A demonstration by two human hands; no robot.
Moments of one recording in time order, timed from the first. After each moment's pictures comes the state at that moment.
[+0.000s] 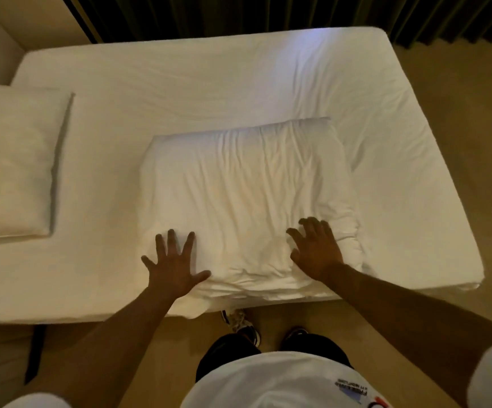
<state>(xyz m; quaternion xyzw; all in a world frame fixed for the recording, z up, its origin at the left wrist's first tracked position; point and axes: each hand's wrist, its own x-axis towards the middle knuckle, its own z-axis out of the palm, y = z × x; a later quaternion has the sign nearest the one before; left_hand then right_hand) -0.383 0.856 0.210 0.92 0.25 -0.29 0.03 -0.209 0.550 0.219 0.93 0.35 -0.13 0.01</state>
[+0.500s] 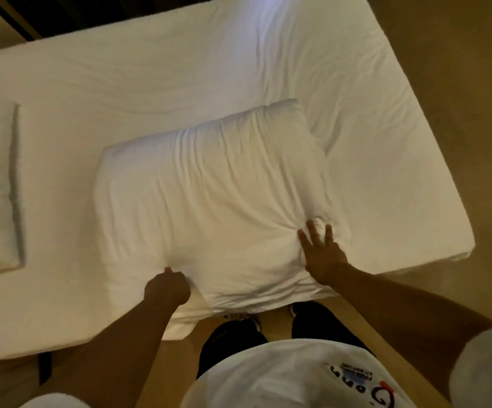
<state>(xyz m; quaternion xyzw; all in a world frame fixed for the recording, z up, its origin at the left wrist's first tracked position) -0.310 0.803 0.197 0.82 0.29 -0.49 0.00 -0.171 0.468 0.164 0.88 0.20 -0.42 0.03</state>
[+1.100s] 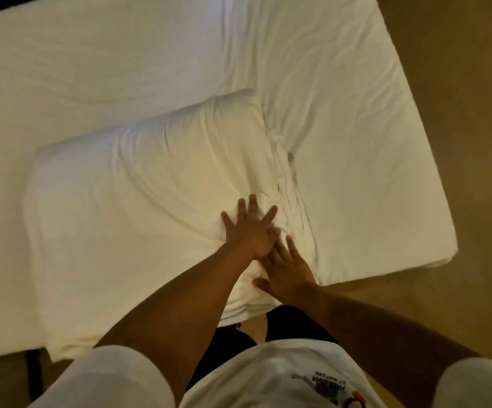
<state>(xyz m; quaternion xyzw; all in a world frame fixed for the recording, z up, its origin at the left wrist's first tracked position) -0.089 0.557 0.156 0.91 0.06 -0.41 0.06 -0.137 0.418 0.124 0.86 0.40 -0.33 0.02</state>
